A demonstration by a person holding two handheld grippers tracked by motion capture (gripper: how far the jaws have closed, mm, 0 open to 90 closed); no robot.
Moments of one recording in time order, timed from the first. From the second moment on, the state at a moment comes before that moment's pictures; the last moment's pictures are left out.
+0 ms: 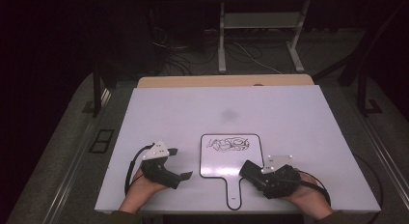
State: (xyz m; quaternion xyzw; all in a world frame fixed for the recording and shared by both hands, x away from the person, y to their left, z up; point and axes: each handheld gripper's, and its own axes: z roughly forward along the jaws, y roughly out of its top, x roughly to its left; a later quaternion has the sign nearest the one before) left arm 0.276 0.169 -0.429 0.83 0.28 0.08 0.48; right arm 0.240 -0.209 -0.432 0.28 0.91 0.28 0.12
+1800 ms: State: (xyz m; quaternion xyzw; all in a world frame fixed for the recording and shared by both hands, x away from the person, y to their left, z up) left arm 0.278 0.169 -0.432 0.83 0.27 0.07 0.48; right arm 0.290 -0.226 -0.408 0.31 0.89 0.31 0.08
